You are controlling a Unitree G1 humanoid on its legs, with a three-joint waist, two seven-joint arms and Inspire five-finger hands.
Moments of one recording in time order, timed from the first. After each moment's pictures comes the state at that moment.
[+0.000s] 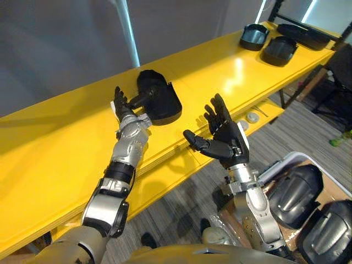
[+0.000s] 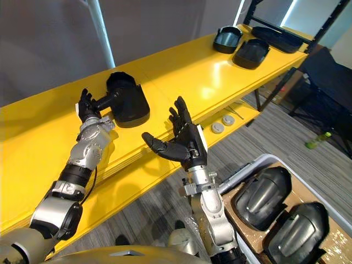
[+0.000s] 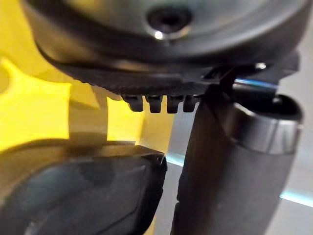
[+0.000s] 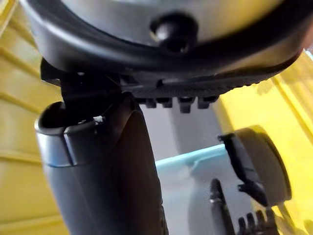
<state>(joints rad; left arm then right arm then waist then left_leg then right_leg) -0.57 0.17 -0.07 0.43 -0.57 0.12 0.60 0.13 -0.16 0.26 -0.20 0.33 -0.28 -0.01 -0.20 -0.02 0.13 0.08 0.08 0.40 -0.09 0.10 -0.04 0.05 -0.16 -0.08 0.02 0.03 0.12</state>
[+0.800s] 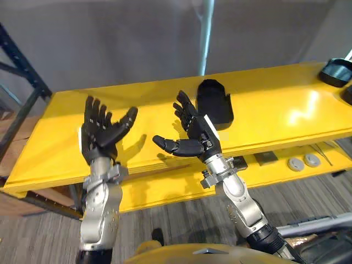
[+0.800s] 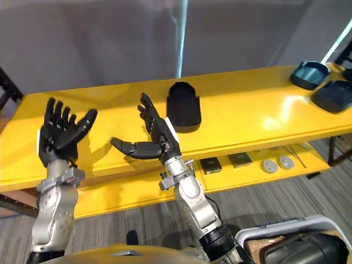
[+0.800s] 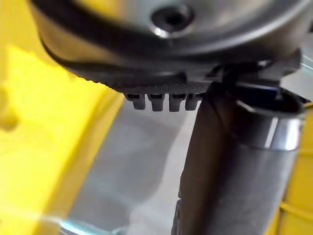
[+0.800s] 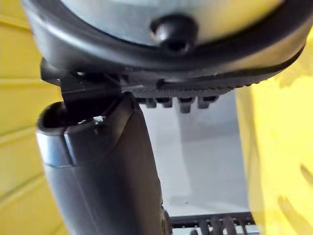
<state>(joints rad) 0.27 0.09 0.03 -0.36 -0.50 -0.09 0.32 -0.05 -0.15 0.46 -0.04 0.28 -0.22 -0.02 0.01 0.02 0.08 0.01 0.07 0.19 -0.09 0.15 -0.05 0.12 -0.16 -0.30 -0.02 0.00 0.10</state>
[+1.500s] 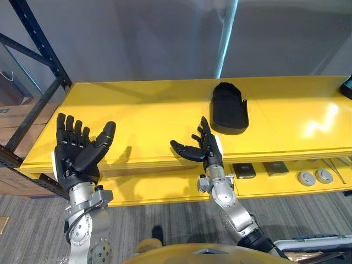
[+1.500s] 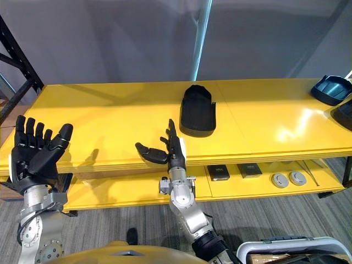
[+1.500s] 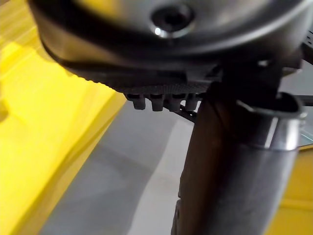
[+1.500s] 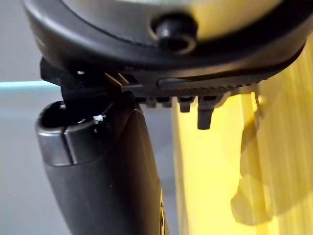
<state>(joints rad) 0.43 0.02 0.11 -0.47 -0.55 -0.22 0.24 -0.03 -0.07 0.46 0.12 0.14 -0.10 -0.43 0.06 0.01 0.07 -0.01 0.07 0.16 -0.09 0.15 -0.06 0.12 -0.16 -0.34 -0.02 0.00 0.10</state>
